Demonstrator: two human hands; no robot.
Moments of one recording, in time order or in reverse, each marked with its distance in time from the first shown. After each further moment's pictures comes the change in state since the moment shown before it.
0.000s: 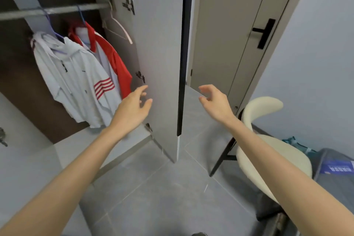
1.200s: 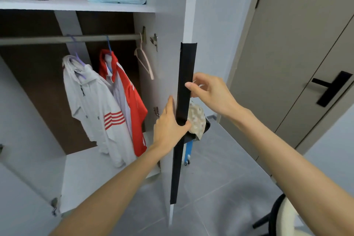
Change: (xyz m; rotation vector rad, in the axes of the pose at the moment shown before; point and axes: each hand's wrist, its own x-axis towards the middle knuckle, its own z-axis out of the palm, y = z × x) left_hand 0.246 0.016 0.112 -0.056 0.367 -0.141; right_hand 0.291 -0.050 -0.010 0.178 -0.264 -0.612
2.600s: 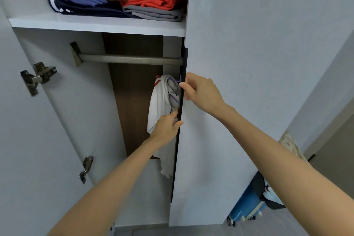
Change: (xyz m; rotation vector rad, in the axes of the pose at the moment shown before) left_hand 0.182 -0.303 -0.252 0.018 -0.069 -0.220; right_hand 0.307 -0.116 0.330 -0.170 -0.170 -0.197
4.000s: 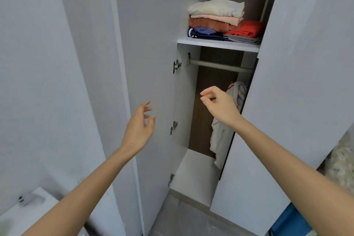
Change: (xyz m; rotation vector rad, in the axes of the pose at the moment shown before) left_hand -0.430 0.086 -0.138 0.139 0.780 -0.238; right_hand -0.217 -0.195 -0.023 0.405 -0.153 -0.214
